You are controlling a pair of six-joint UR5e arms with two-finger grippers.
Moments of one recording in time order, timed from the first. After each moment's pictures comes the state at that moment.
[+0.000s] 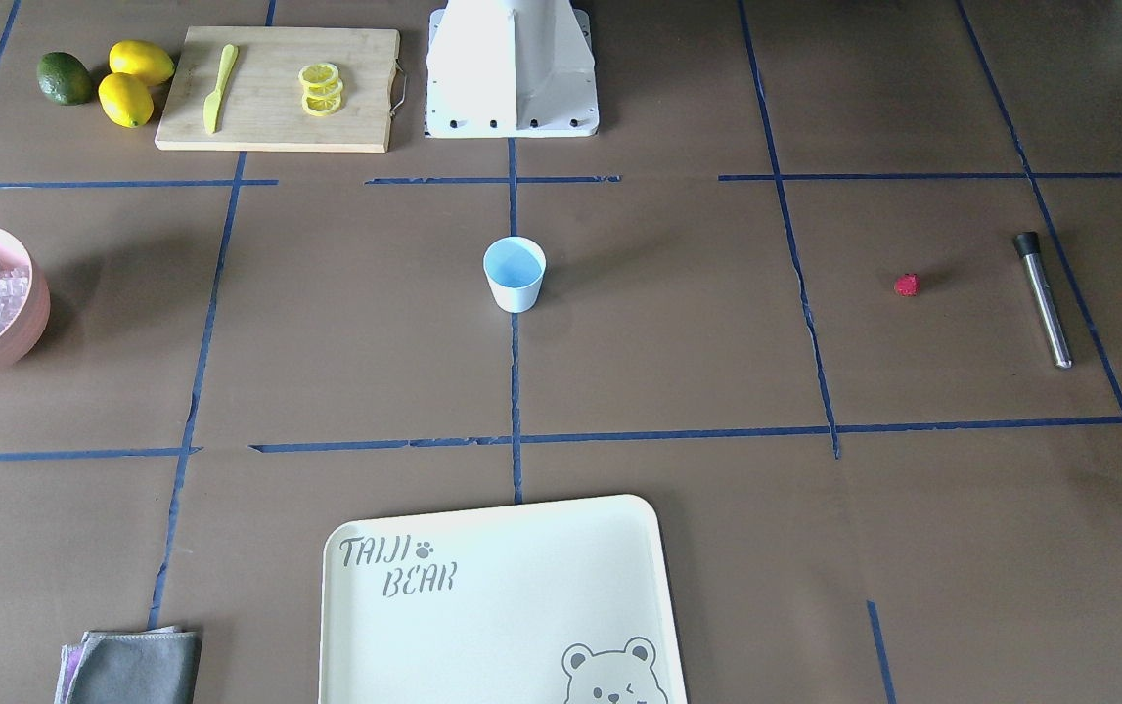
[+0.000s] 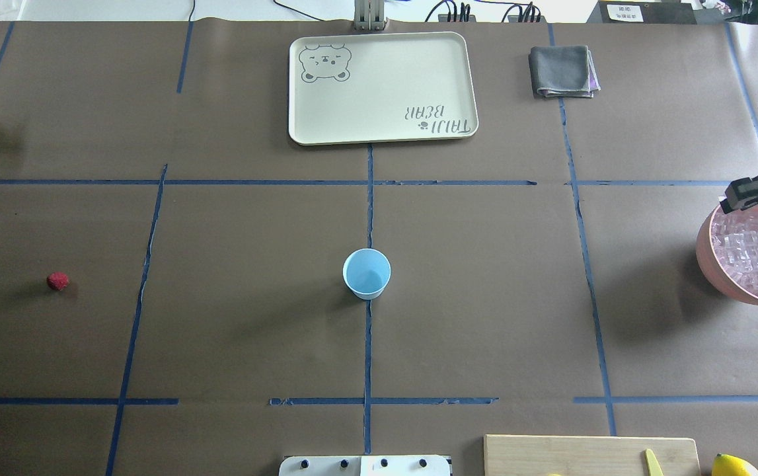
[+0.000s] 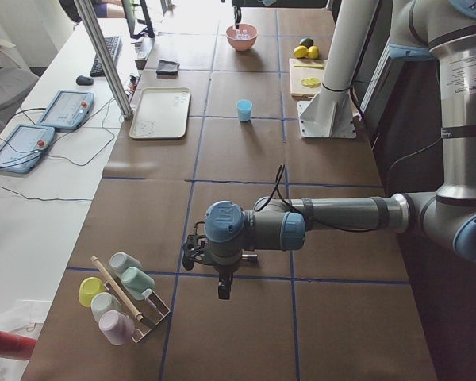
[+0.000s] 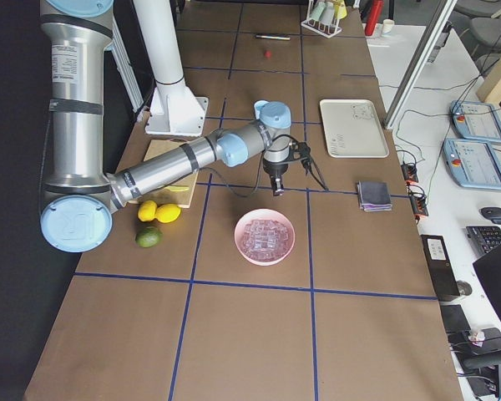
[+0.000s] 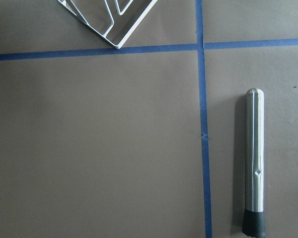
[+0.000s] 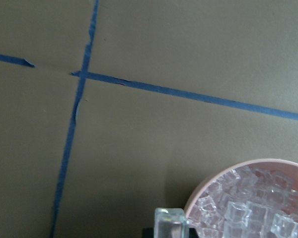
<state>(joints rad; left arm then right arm) -1.61 -1.40 -1.70 -1.61 -2.34 0.07 1.10 -1.55 2.06 -1.59 2.19 0.47</state>
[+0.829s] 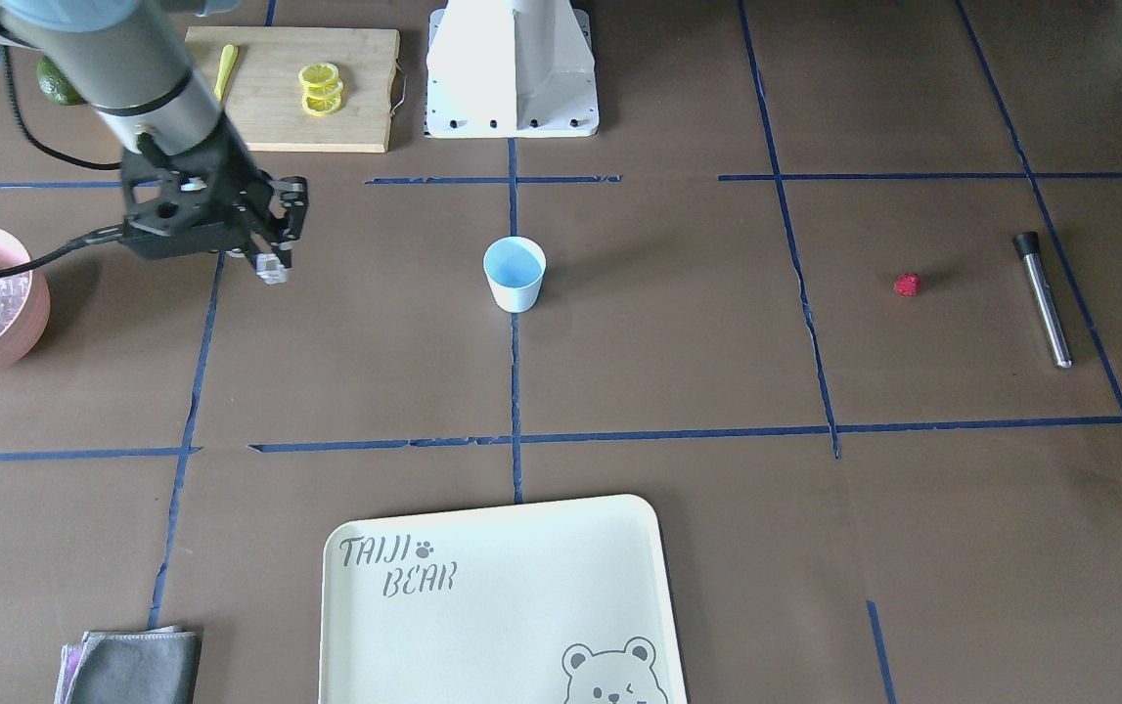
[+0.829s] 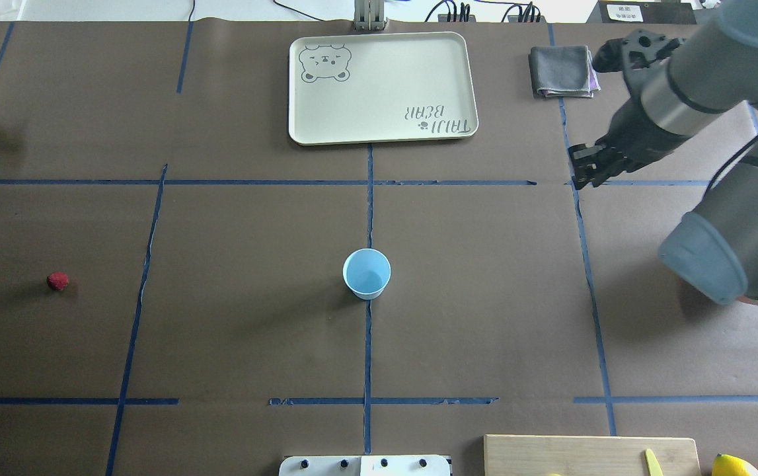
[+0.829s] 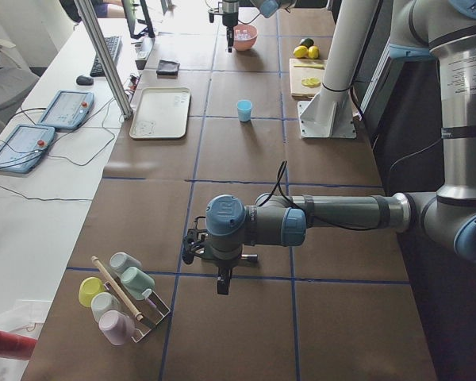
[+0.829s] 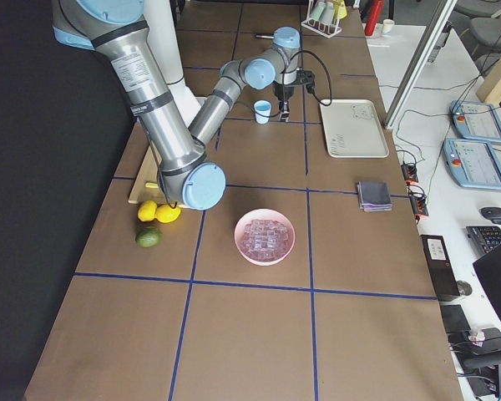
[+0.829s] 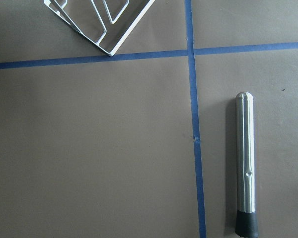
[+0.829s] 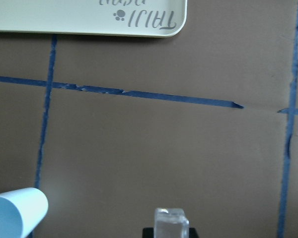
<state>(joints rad) -1.60 -1.40 -1.73 -1.61 -2.34 0.07 0.77 -0.99 1.98 -1.84 2.06 0.92</state>
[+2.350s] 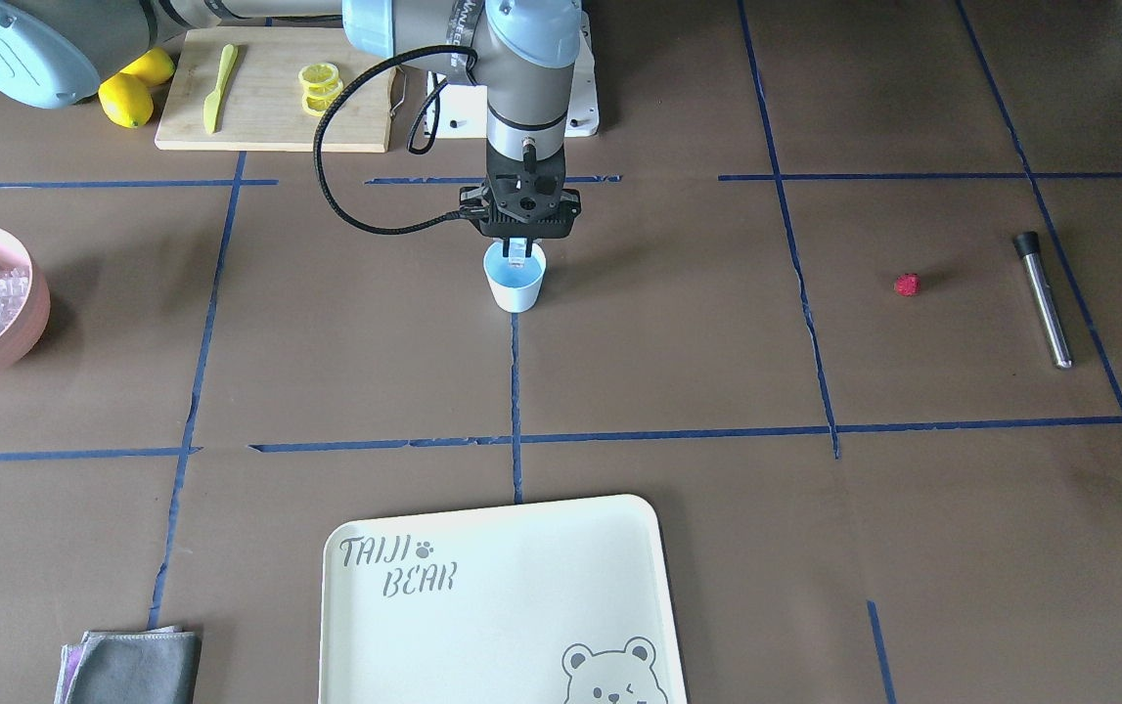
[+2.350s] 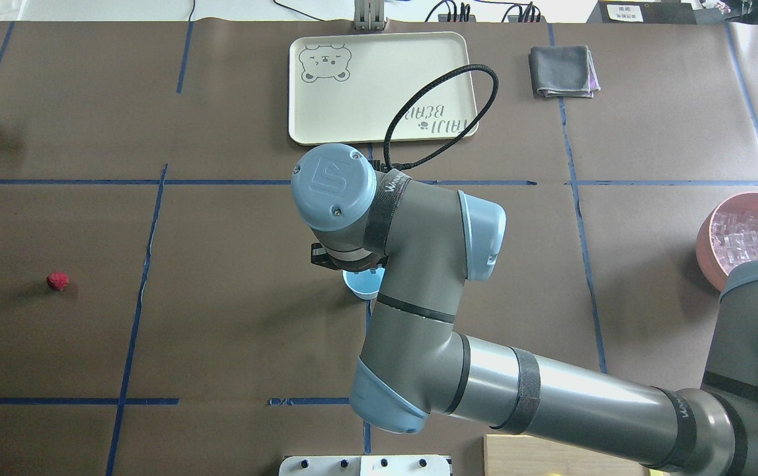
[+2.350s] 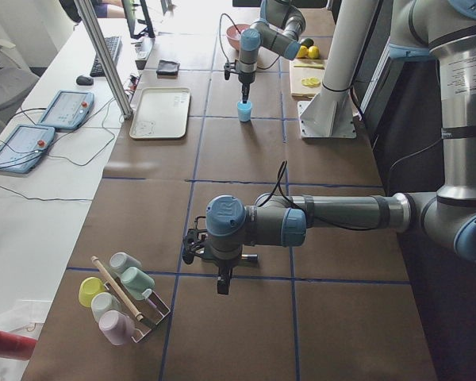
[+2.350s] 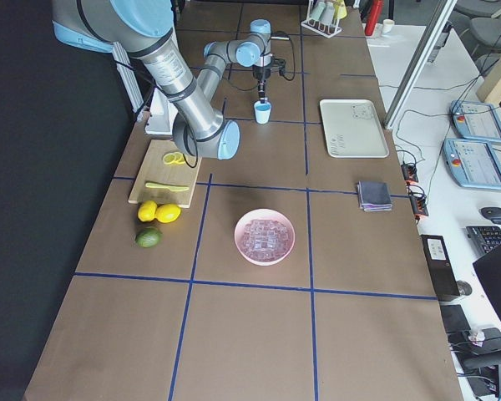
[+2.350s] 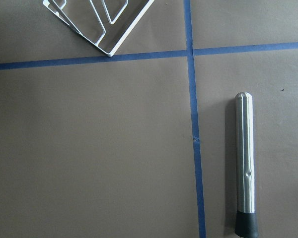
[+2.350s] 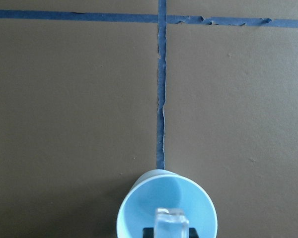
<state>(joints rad) -1.60 -1.40 -1.73 -1.61 -2.35 0.07 0.43 -0.67 1.62 -1.83 1.78 1.24</state>
